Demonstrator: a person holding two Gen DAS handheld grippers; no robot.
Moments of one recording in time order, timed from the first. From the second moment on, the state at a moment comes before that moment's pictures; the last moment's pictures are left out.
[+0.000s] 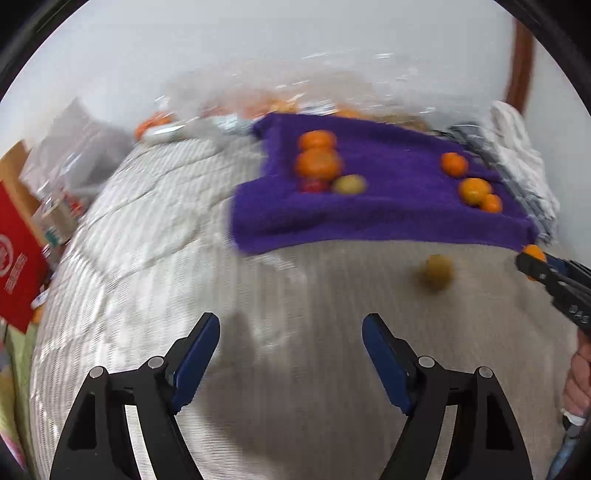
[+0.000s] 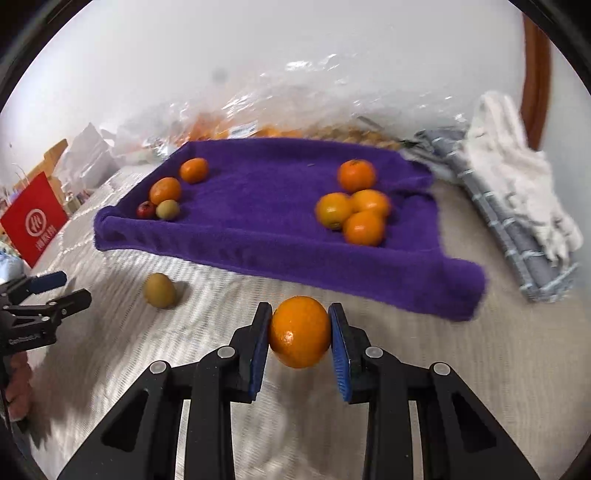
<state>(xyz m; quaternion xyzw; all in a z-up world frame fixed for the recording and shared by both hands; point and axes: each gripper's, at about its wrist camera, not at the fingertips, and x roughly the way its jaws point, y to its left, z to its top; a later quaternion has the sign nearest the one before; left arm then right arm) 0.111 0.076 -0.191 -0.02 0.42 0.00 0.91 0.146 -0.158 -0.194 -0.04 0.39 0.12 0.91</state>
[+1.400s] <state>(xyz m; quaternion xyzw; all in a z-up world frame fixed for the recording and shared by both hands) 0.080 0.062 -0.114 -0.04 0.39 -0.01 0.92 0.067 -0.188 -0.125 -0.04 0.35 0.07 0.93</state>
